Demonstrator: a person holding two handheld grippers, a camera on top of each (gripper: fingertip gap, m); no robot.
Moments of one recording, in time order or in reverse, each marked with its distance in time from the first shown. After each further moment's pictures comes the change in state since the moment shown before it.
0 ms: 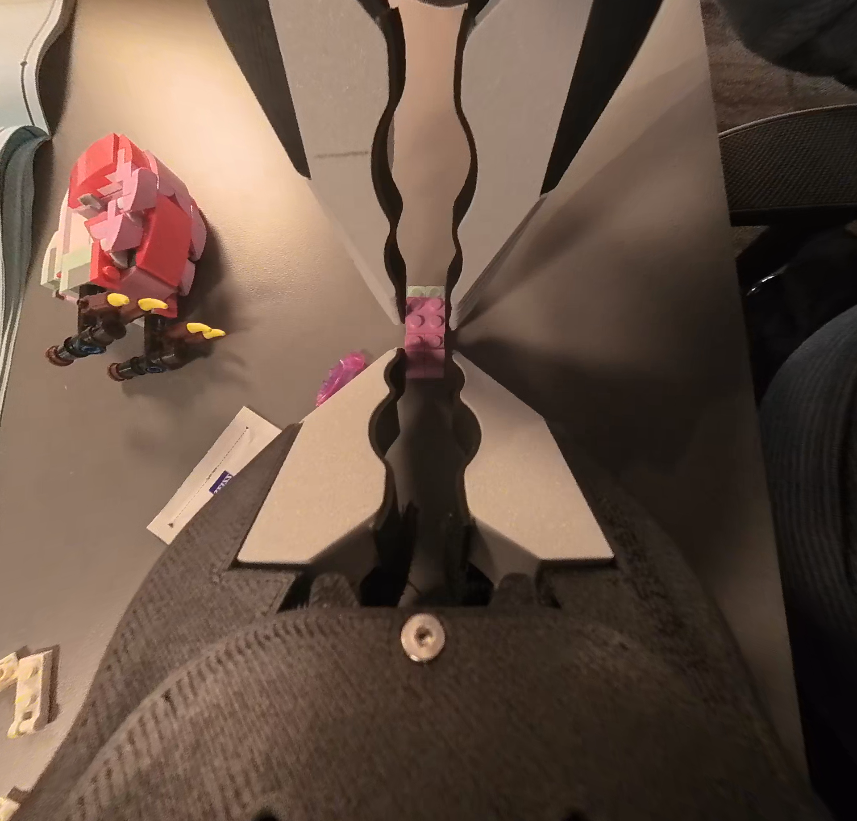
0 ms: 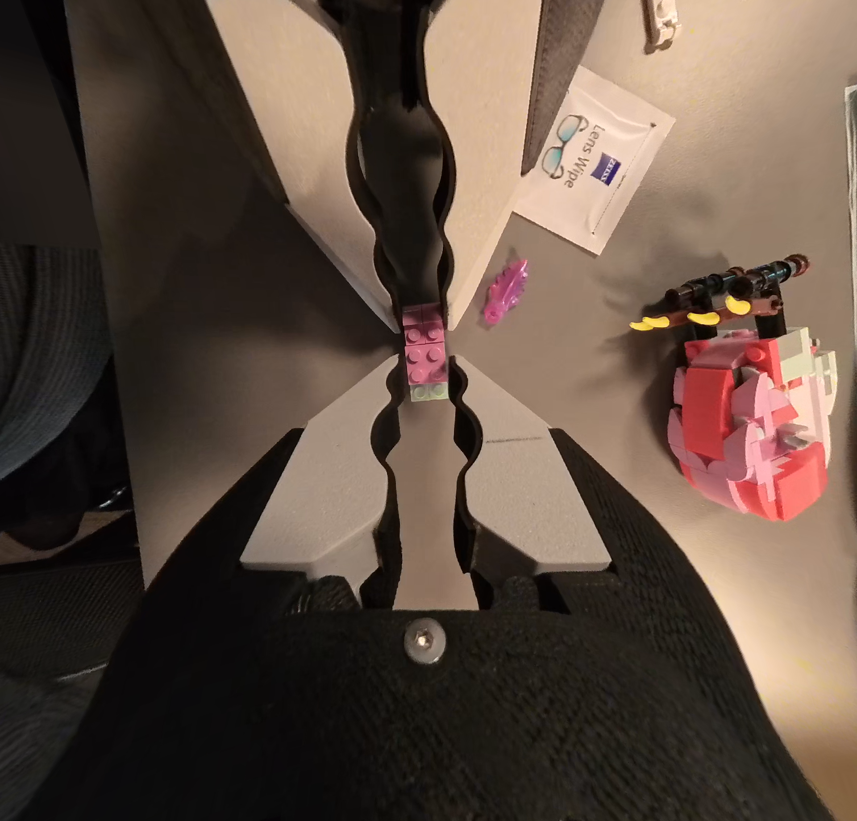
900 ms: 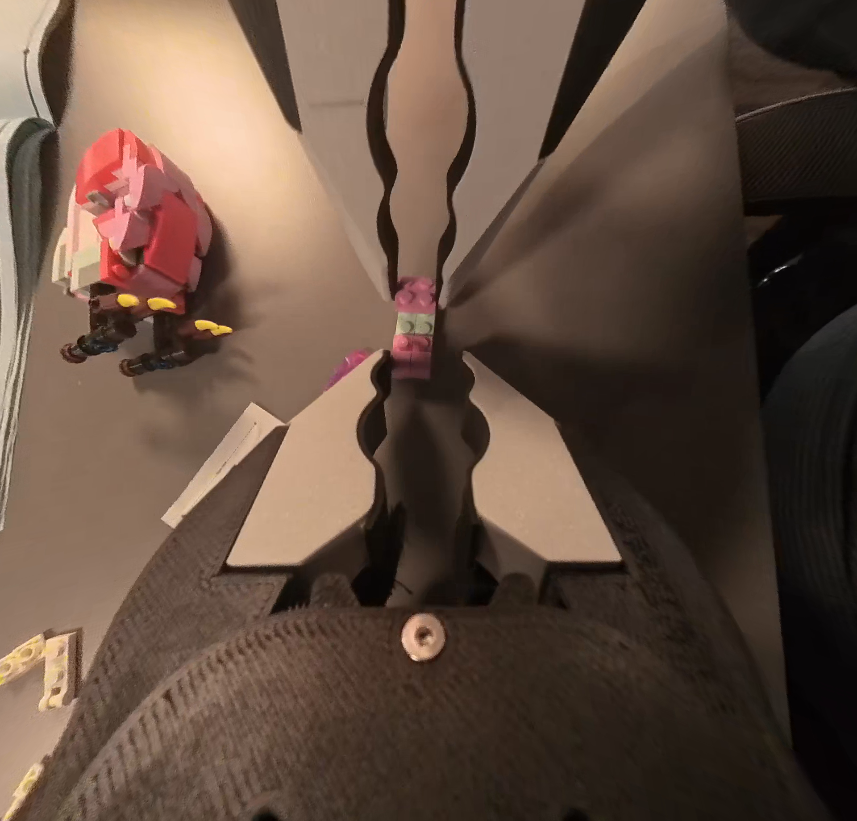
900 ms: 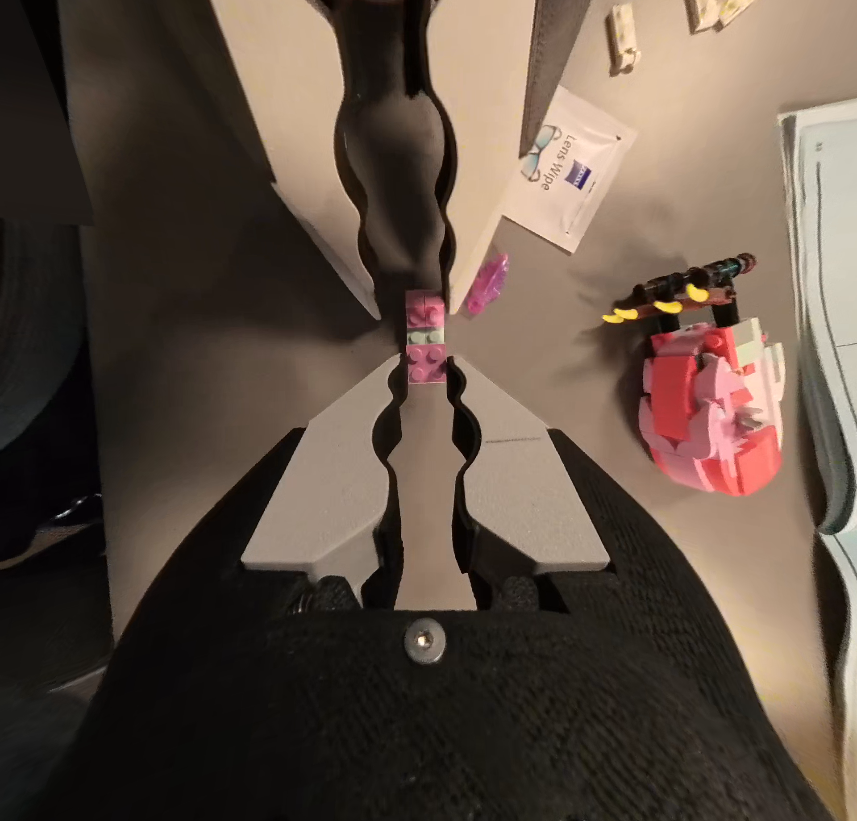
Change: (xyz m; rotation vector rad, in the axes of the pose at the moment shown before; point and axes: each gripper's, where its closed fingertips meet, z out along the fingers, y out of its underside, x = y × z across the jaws) left arm -0.002 0.000 -0.002 -0.043 -0.020 0.004; right arm 0.006 0.002 -0.007 0.052 0.053 -0.042
